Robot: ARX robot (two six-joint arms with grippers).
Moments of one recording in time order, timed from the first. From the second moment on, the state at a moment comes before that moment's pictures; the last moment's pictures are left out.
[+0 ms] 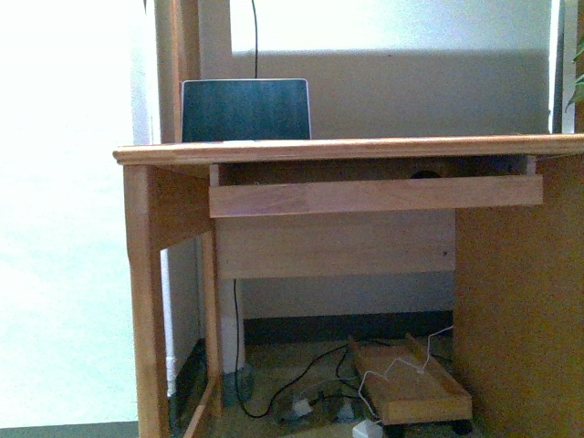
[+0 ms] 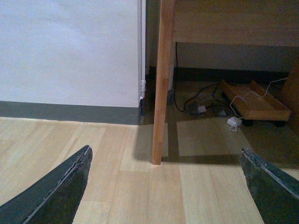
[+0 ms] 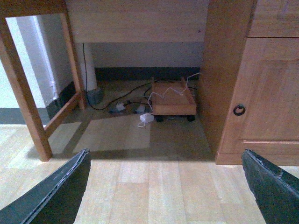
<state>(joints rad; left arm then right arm) 0.00 0.00 0.01 0.00 0.00 -0.01 0.00 0.00 0.02 0.00 0.00 0.00</state>
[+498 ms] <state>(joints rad) 0.00 0.00 0.01 0.00 0.00 -0.01 0.00 0.00 0.02 0.00 0.00 0.00</state>
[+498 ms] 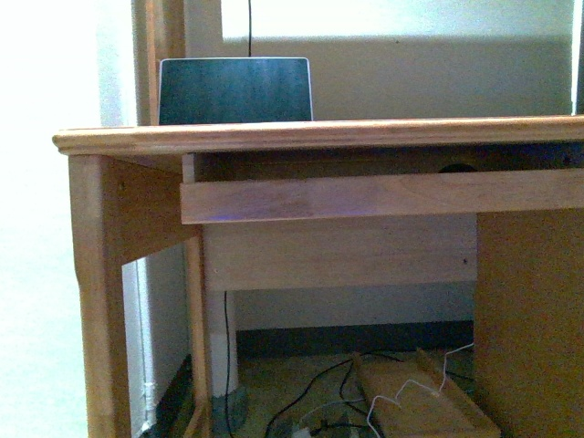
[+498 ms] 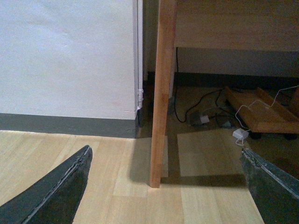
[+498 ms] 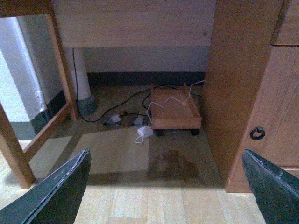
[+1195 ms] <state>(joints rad) 0.00 0.00 0.01 0.00 0.00 -0.01 0.00 0.00 0.02 0.00 0.00 0.00</state>
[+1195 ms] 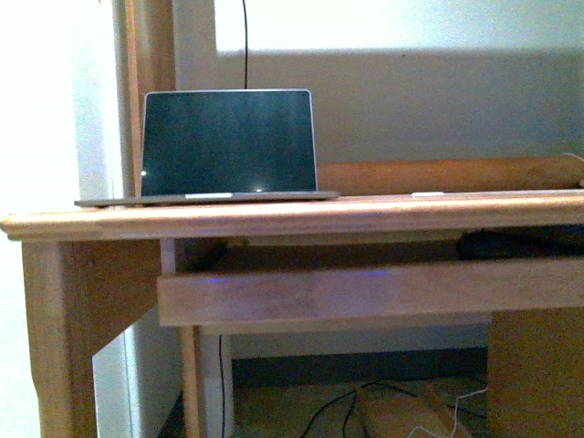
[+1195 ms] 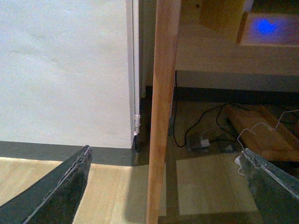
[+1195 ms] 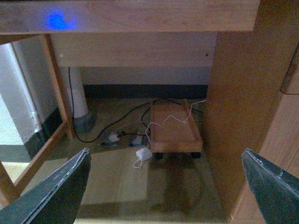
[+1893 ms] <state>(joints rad) 0.06 0.51 0.10 0.15 0.41 -0.01 0.00 0.00 0.02 0.00 0.00 0.00</state>
